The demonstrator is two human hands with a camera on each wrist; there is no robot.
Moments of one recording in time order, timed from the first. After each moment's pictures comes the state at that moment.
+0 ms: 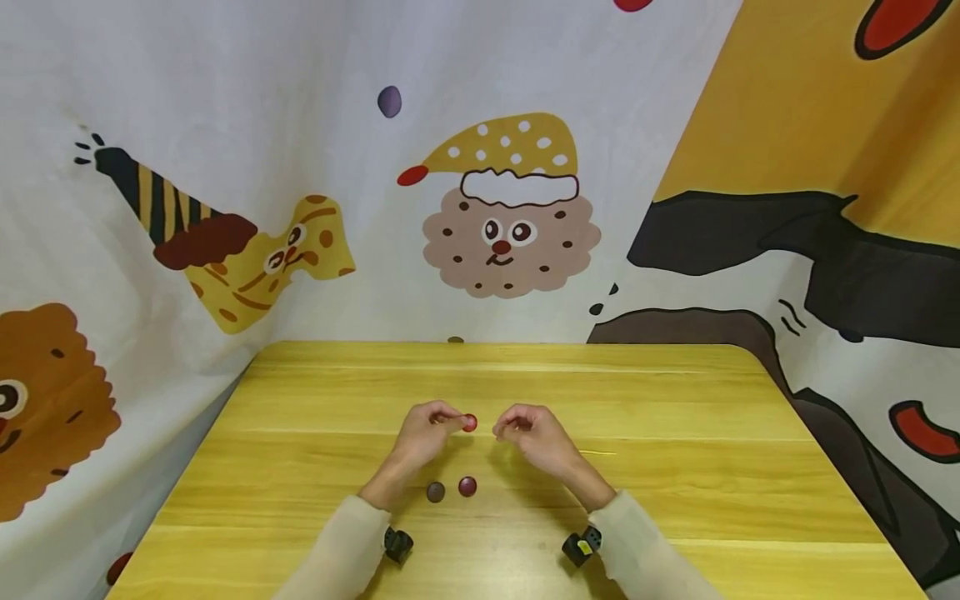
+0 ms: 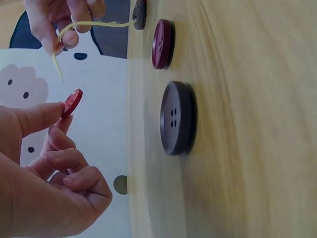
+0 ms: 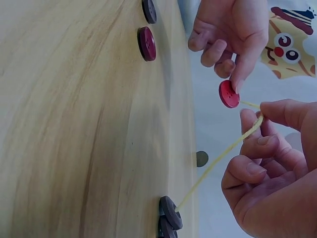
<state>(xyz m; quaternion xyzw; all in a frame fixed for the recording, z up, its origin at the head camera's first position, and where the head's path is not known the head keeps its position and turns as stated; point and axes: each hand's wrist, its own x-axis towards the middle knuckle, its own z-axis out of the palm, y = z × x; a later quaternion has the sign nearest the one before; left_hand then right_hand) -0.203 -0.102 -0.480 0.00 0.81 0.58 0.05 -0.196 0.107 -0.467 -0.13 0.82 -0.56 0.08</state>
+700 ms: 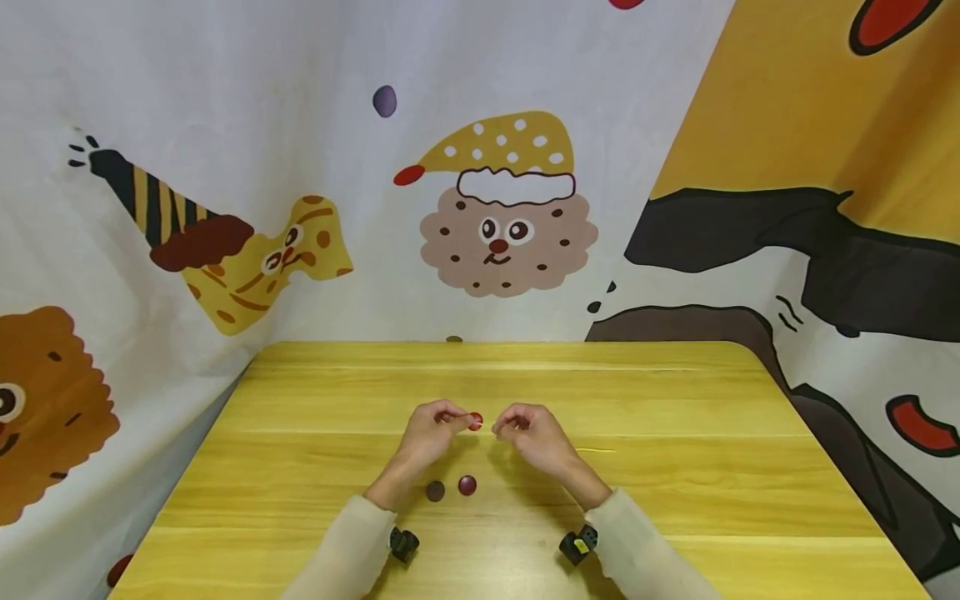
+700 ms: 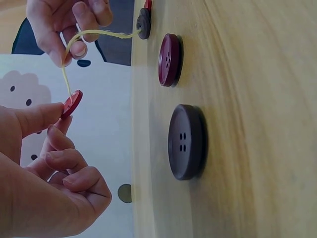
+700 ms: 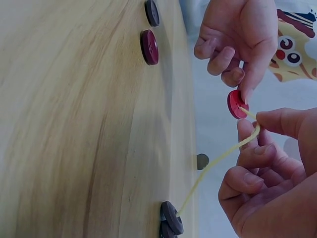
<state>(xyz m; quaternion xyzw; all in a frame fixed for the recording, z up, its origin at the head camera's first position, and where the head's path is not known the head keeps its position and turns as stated) -0.200 -0.094 -0.476 0.01 0.80 0.59 0.07 -0.200 0.107 -0.473 -0.12 0.83 -0.53 0.06</state>
